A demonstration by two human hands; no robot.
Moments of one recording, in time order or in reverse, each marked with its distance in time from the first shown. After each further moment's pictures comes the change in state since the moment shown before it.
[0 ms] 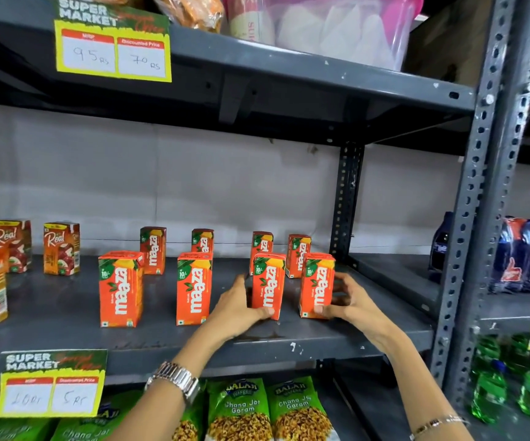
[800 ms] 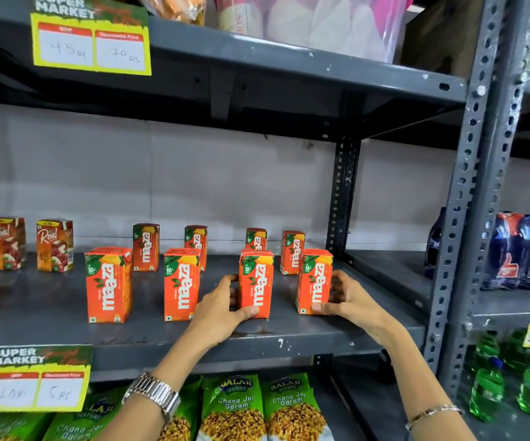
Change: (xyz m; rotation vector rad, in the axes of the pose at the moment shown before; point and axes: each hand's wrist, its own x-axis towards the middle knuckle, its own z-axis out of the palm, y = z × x) left_hand -0.011 -0.006 0.004 0.103 0.138 0.051; right_hand 0.003 0.003 -0.015 -0.059 -0.077 0.012
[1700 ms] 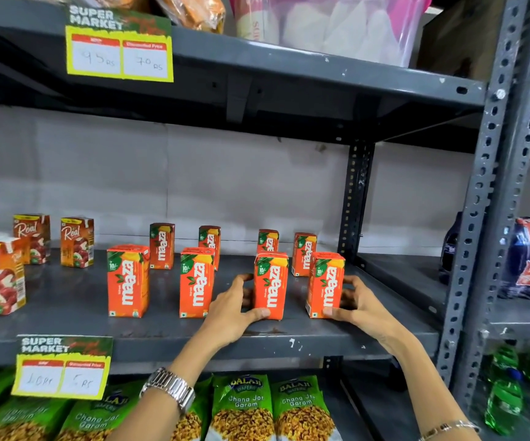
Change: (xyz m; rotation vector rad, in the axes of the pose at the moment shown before) left_hand -0.001 -0.002 0.001 -0.021 -0.041 0.026; right_hand -0.002 0.009 0.004 0.039 0.012 0.007
